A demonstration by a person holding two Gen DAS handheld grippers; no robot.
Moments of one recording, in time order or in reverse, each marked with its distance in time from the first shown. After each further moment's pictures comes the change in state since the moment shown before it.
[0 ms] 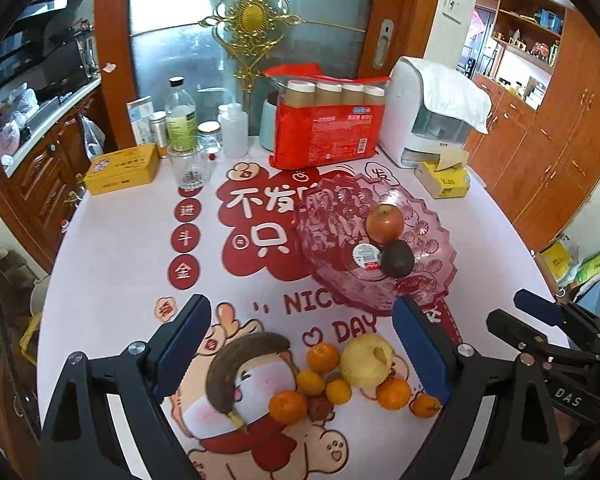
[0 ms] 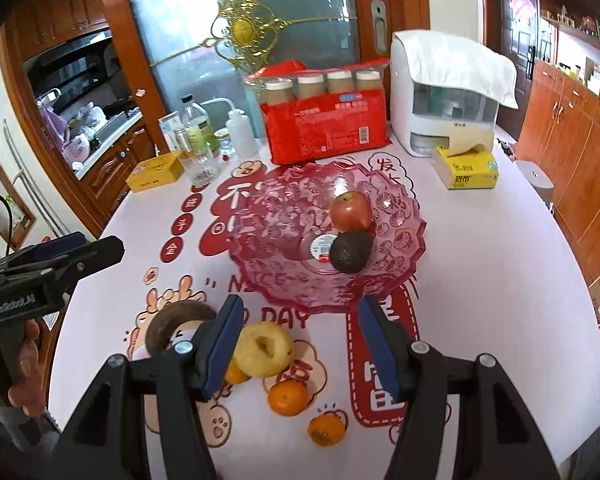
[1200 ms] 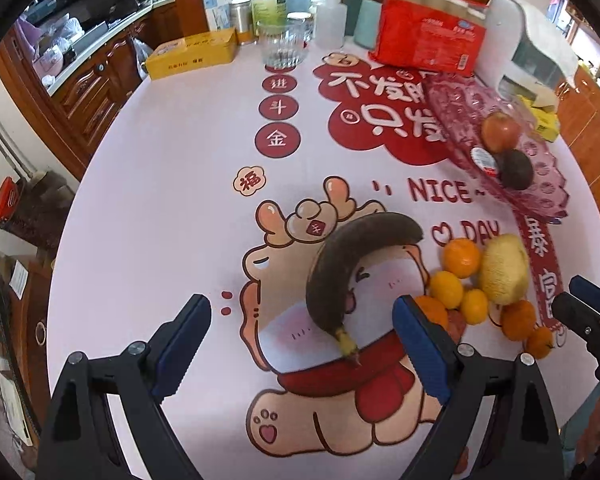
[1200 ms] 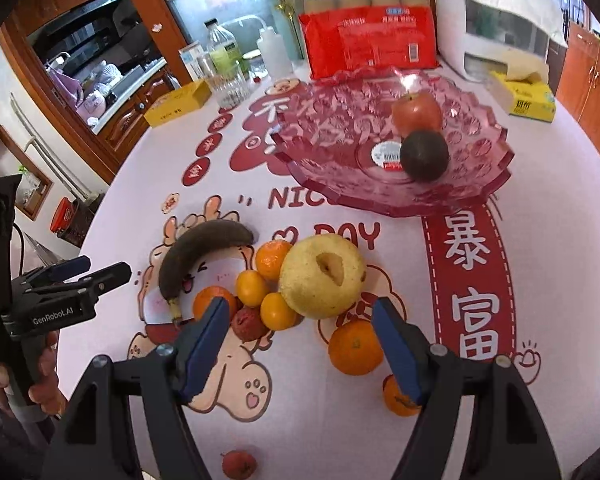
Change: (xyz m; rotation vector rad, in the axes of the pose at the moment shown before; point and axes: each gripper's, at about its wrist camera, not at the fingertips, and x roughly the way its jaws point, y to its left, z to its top) left arm 0.071 0.091 -0.097 -0.118 0.259 0.189; right arm 0.084 0.036 -0.060 0.011 0.211 0.108
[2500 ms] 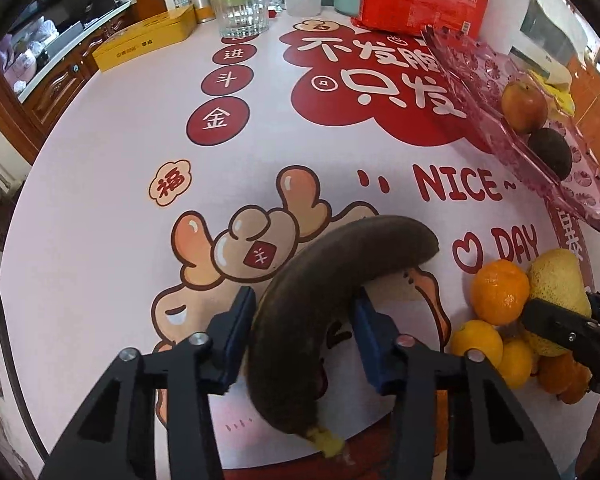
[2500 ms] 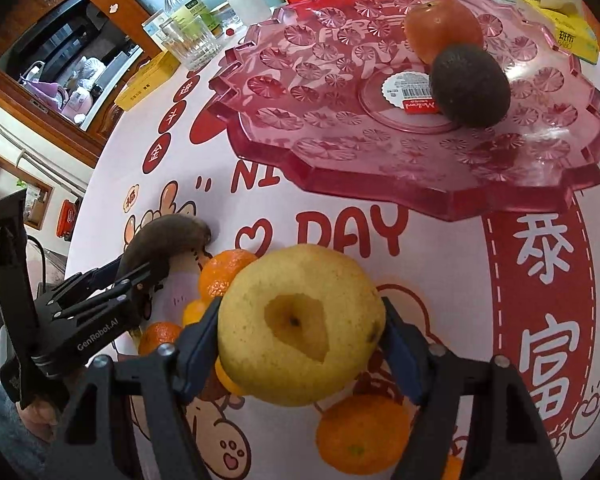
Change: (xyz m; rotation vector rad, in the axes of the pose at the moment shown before) left arm 0.096 -0.035 0.018 0.028 0.015 -0.030; right arm 0.102 -0.030 0.024 0.090 0.157 0.095
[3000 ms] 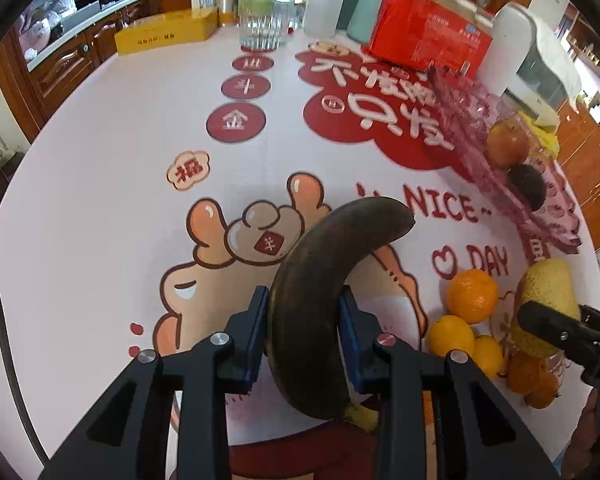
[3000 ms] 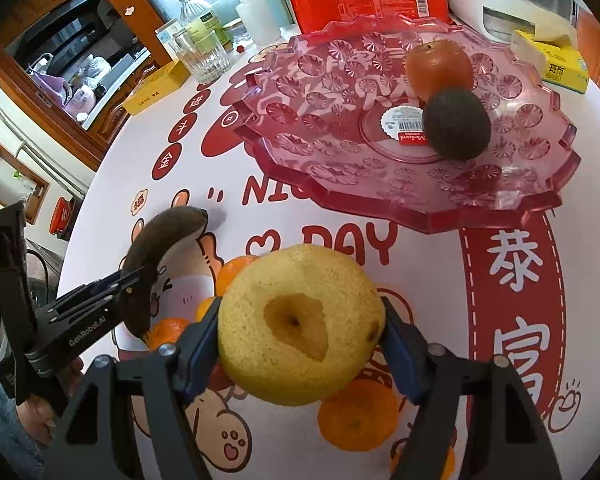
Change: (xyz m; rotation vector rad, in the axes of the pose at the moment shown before) left arm -0.025 0.018 -0.014 -0.098 -0.075 -0.091; right arm -0.025 0.013 -0.005 -0.046 -0.070 -0.046
